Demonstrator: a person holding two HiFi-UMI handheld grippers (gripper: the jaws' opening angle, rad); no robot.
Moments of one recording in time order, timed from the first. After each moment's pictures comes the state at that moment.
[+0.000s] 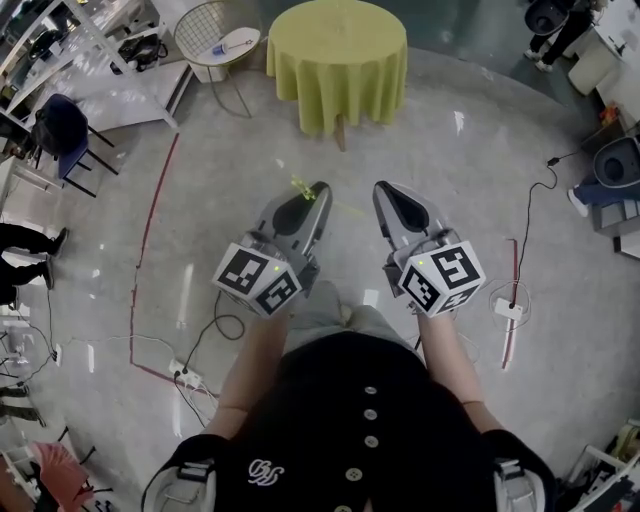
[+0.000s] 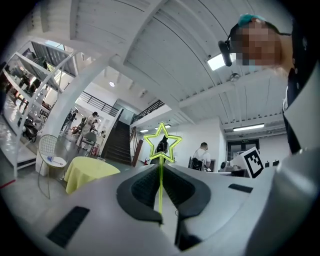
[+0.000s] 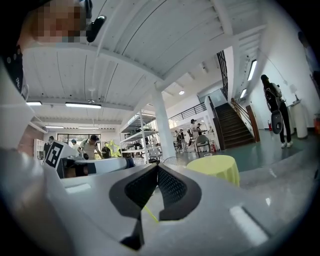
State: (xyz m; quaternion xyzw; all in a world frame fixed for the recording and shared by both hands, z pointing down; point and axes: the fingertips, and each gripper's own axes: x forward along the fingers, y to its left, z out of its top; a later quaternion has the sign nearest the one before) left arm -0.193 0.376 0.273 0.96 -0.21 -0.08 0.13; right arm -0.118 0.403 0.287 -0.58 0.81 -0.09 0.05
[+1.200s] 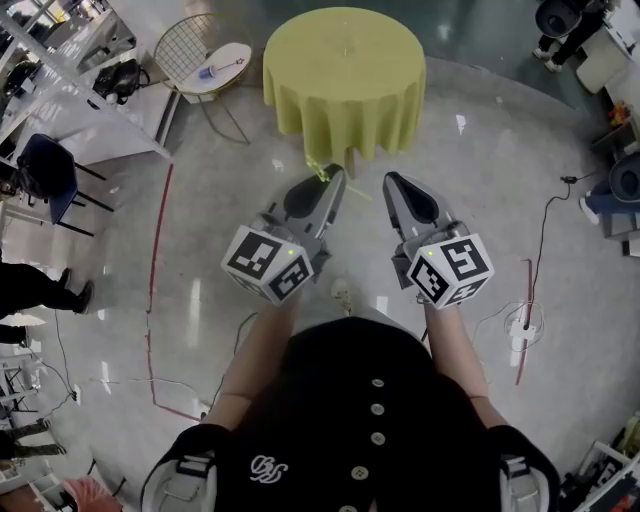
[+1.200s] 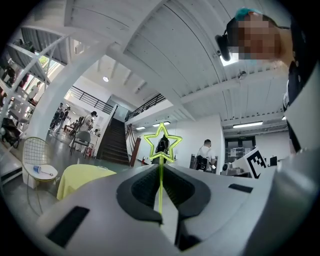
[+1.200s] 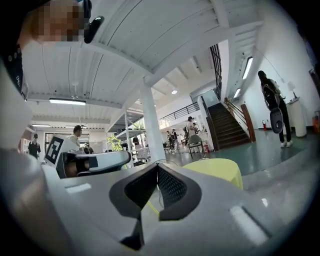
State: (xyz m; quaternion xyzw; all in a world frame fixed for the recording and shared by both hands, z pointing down) left arm -0.132 0.111 0.275 0.98 -0.18 -0.07 0.12; right arm -0.065 0.147 0.299 -0.62 0.78 -0.10 0.05
